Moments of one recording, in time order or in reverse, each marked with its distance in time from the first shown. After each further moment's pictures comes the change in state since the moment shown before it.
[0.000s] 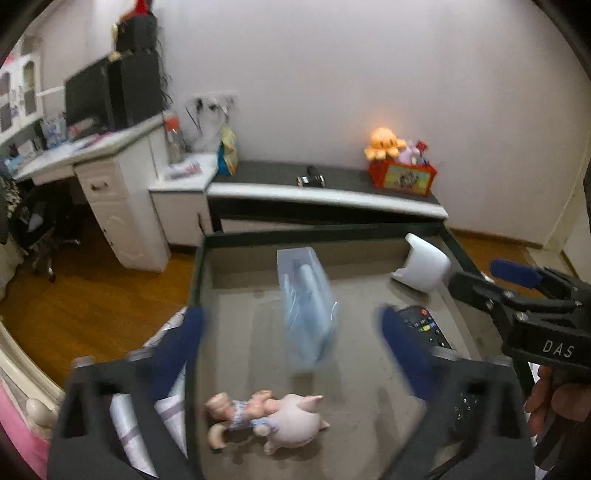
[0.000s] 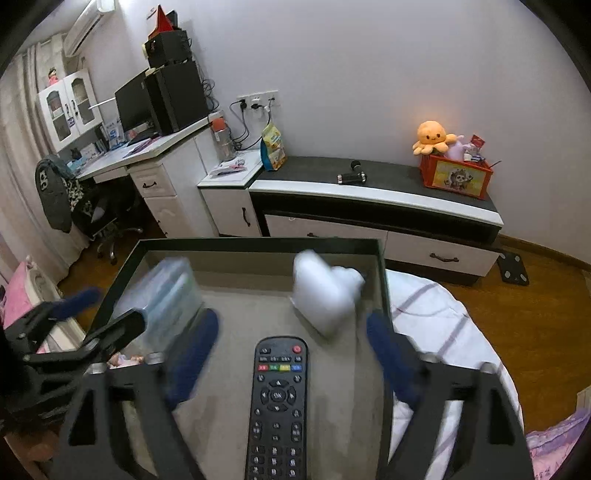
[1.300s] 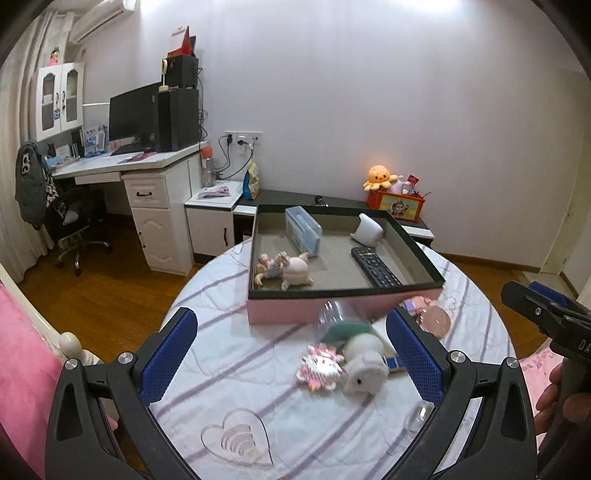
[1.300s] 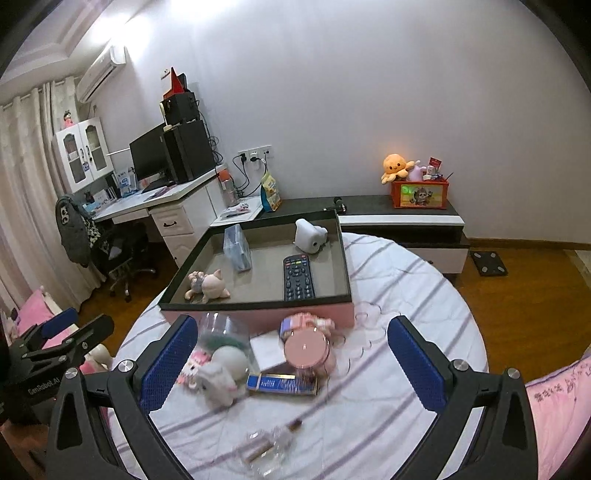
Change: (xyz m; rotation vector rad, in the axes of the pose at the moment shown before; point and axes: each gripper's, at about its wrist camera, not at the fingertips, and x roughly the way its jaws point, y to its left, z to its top) left arm -0.218 -0.008 -0.135 -0.049 -0.140 0.031; right arm -0.201 0.025 -0.142 0.080 -0.218 -0.008
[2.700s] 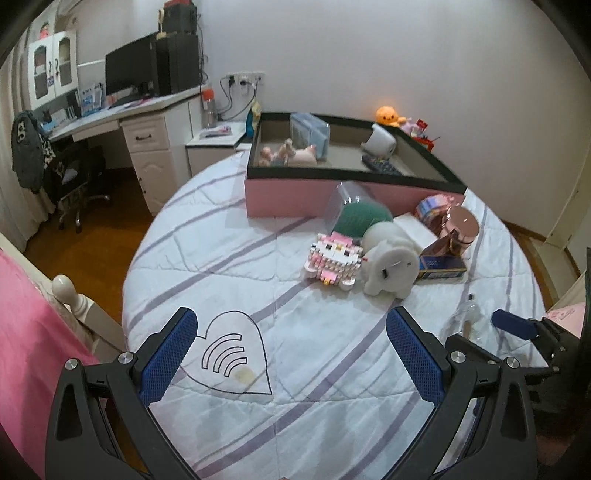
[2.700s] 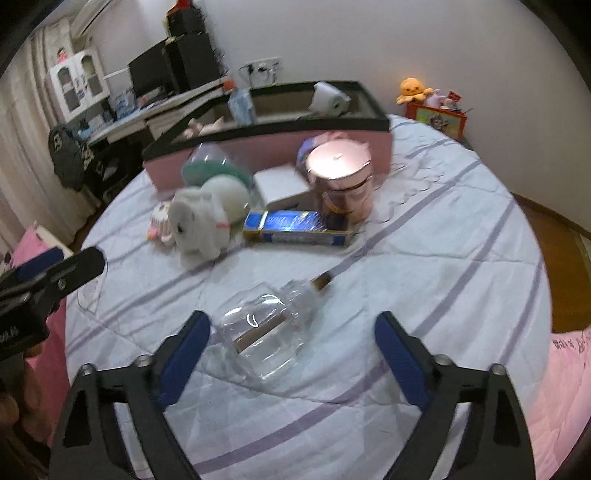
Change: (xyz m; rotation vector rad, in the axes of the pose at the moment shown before) left arm 0.040 0.005 -0.078 -0.001 0.219 0.025; right arm 0.056 0.018 -0.114 -0.079 0.317 -0.009
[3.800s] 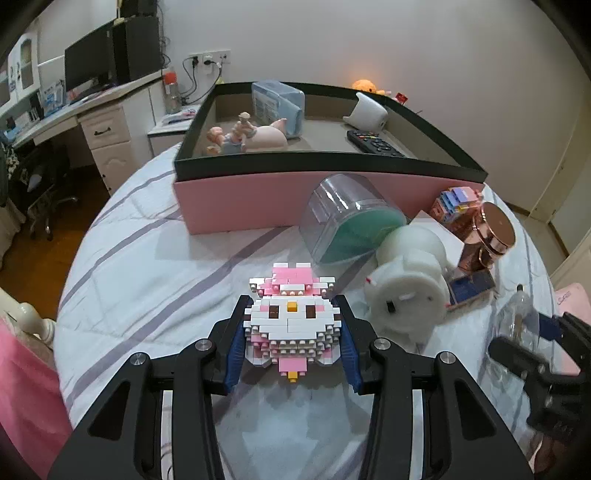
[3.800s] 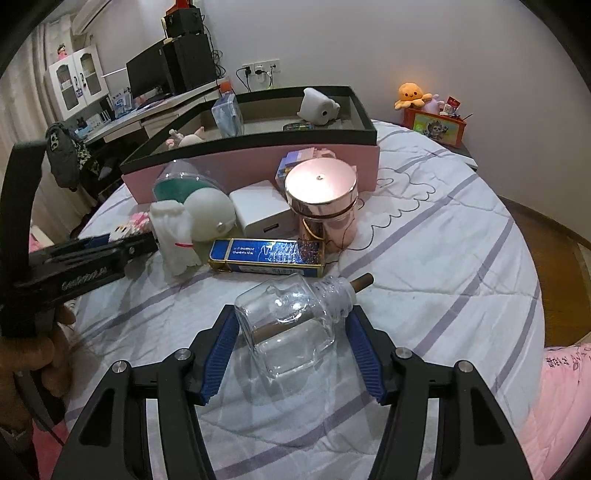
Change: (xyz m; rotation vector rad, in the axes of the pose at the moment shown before) left arm 0.072 -0.011 0.033 0.070 0.082 -0.095; right arm 0.005 -0.022 0.022 -0.005 -0.020 -0.017
